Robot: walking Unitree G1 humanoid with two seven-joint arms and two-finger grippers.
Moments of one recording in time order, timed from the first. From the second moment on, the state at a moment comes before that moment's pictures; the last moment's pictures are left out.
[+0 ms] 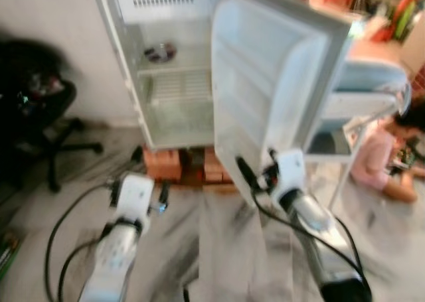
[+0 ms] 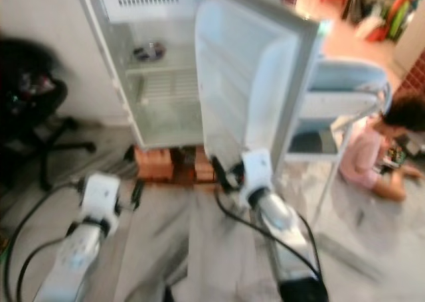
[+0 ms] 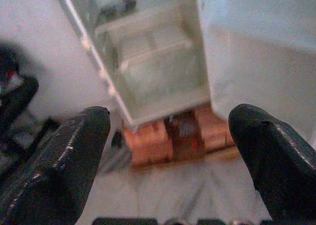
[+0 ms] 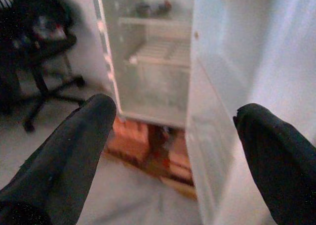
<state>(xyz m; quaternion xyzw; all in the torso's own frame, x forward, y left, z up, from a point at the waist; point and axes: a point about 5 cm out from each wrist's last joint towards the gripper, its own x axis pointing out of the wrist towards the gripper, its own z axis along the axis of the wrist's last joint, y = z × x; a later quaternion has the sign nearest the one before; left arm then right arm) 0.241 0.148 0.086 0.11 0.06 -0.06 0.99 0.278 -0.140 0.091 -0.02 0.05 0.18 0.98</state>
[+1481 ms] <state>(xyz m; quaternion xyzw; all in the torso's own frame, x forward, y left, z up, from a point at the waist) 0.231 0.152 0.076 0.07 0.11 -0.03 0.99 0.337 -0.137 0.117 -0.03 0.01 0.11 0.99</state>
